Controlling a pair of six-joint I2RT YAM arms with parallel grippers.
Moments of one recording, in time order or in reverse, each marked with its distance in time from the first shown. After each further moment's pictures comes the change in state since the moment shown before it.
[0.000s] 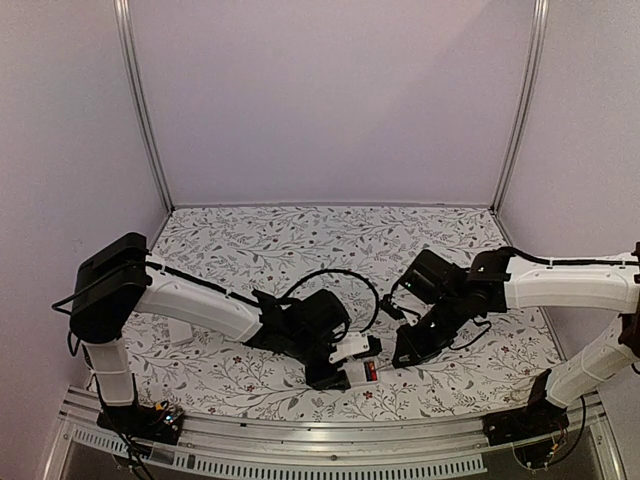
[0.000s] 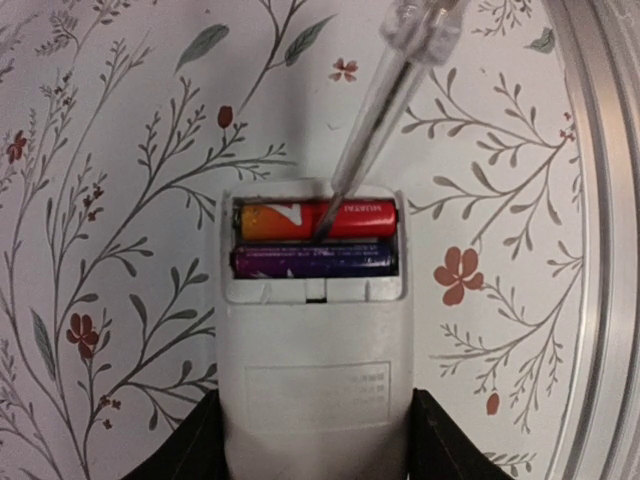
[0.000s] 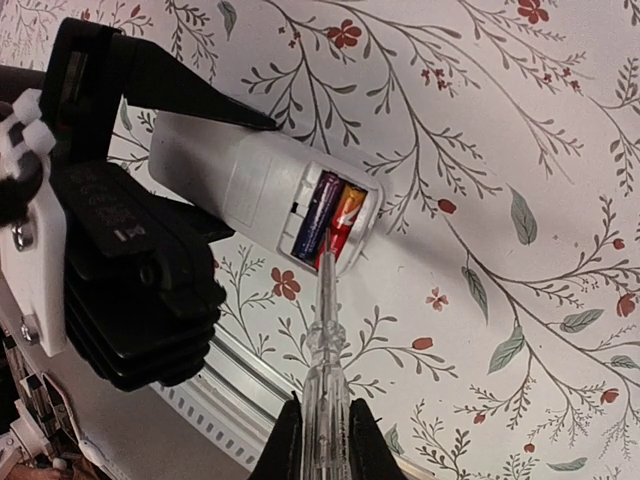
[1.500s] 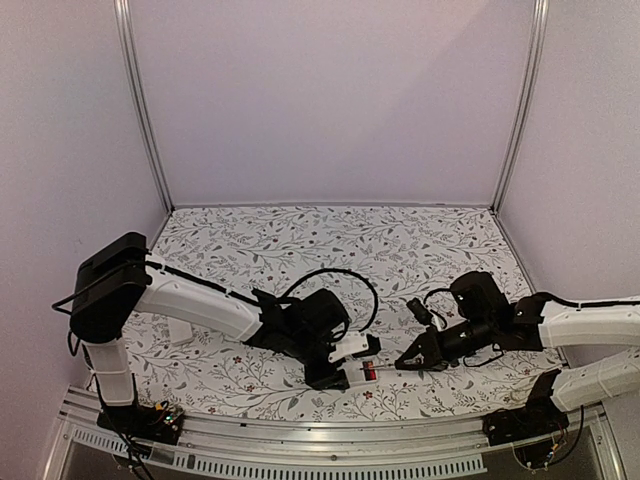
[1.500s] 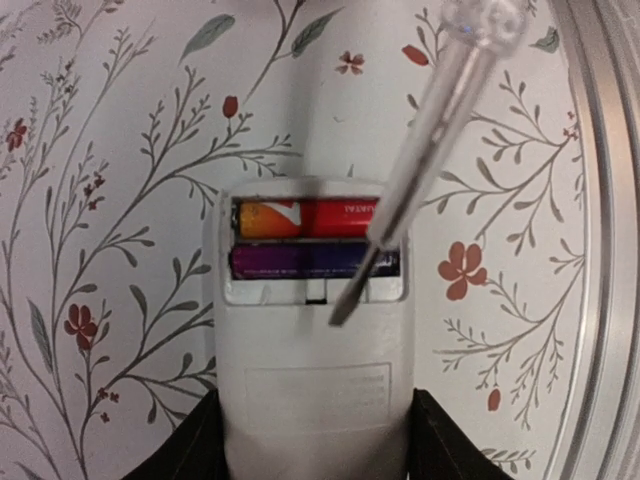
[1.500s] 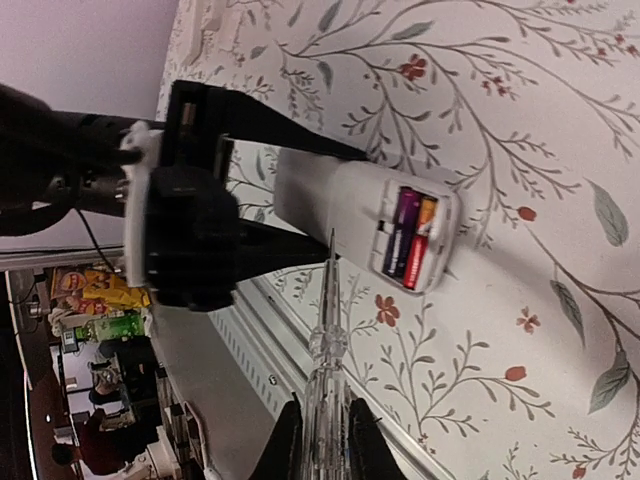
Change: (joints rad) left arm 0.003 0.000 0.001 -0.014 0.005 -0.019; right arm -0.155 -0.274 -0.478 0.600 -0.299 0.278
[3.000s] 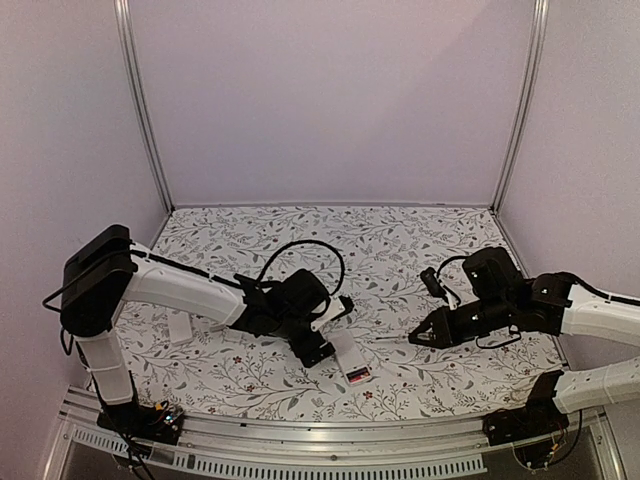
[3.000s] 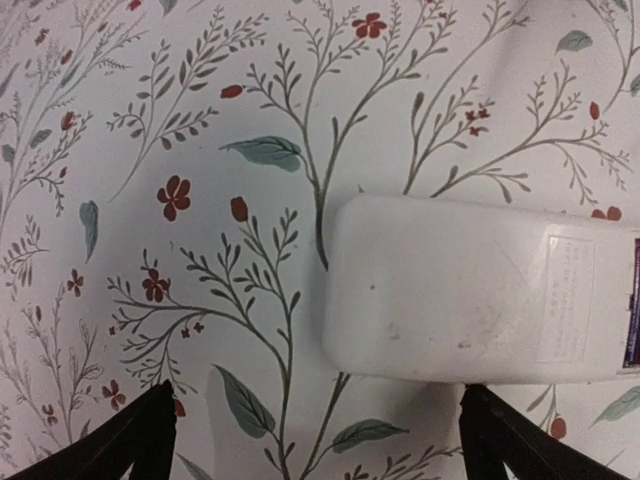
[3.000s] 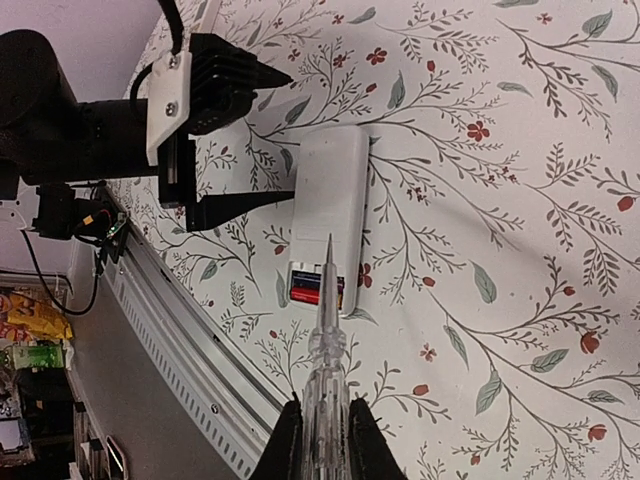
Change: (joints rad) left arm 0.105 -0.066 -0.050 0.014 -0.314 -0.108; right arm -0.008 -0.127 0.179 -0.284 0.239 -0.194
